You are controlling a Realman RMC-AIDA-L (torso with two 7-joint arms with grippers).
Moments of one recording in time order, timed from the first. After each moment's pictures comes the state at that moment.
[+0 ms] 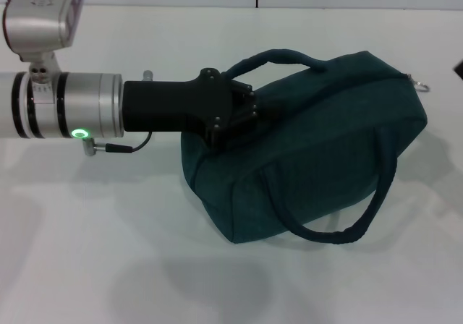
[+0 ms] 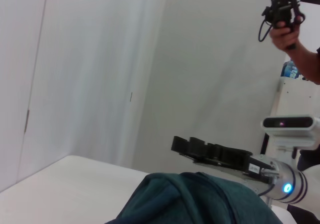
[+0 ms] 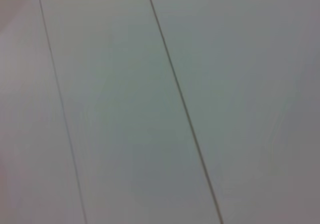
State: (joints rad) left arm -0.89 -2.06 2.84 -0.38 -0.30 1.82 -1.09; right arm 0.38 2.02 -1.21 -0.12 -0.71 -1.67 0.78
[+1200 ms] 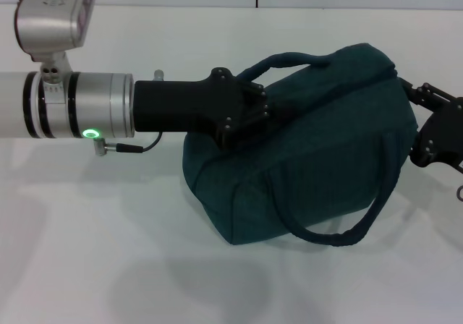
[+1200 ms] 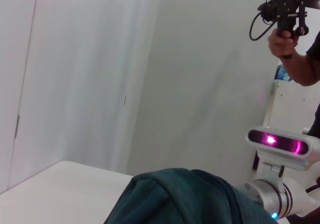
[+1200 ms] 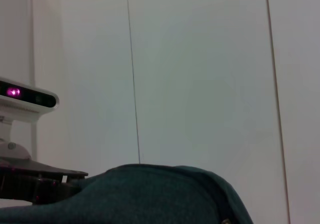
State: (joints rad) left arm -0.91 -2.07 2.84 -0.38 -0.30 1.82 -1.08; right arm 0.38 2.01 -1.47 -0.30 -0.73 -1.42 0.67
